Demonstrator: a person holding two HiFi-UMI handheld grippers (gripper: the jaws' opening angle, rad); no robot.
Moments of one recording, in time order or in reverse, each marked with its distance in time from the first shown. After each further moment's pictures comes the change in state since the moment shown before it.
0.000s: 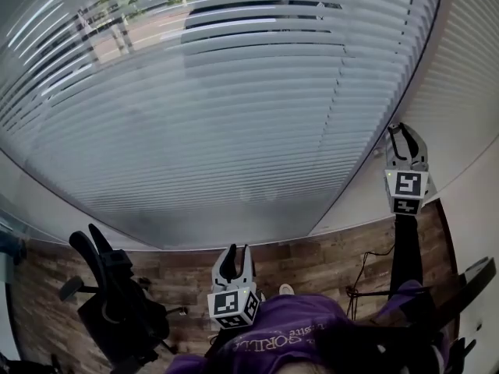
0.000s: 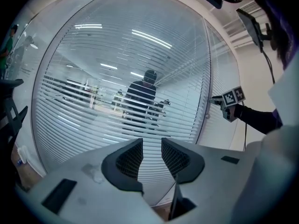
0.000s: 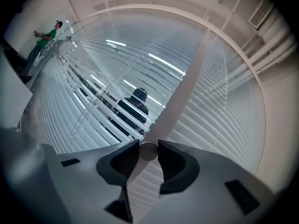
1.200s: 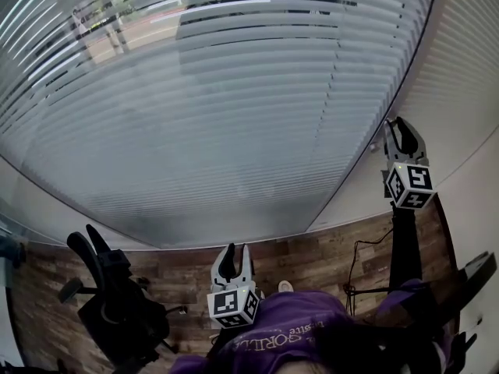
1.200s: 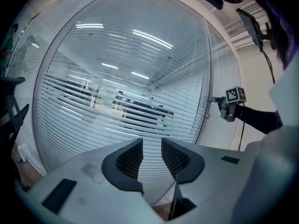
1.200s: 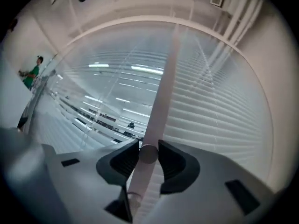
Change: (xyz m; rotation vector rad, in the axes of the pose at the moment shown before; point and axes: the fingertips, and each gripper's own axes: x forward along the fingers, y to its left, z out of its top) left arm -0.006 -0.004 0.002 -0.021 -0.001 0.002; right arm -0.004 -0.015 0.006 0.298 -0.100 0.053
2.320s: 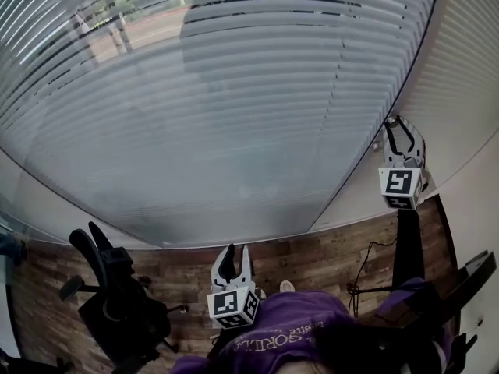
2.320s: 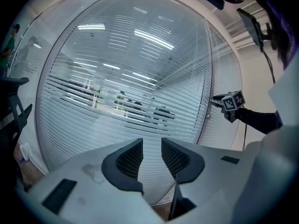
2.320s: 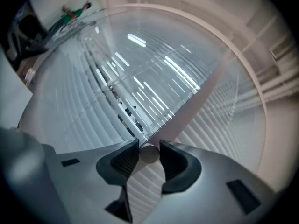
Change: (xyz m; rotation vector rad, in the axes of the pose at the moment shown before) left arm -0.008 0.008 -0.001 -0.005 -0.001 0.018; right arm 0.006 0.013 -0.008 -0.606 0.065 -0.061
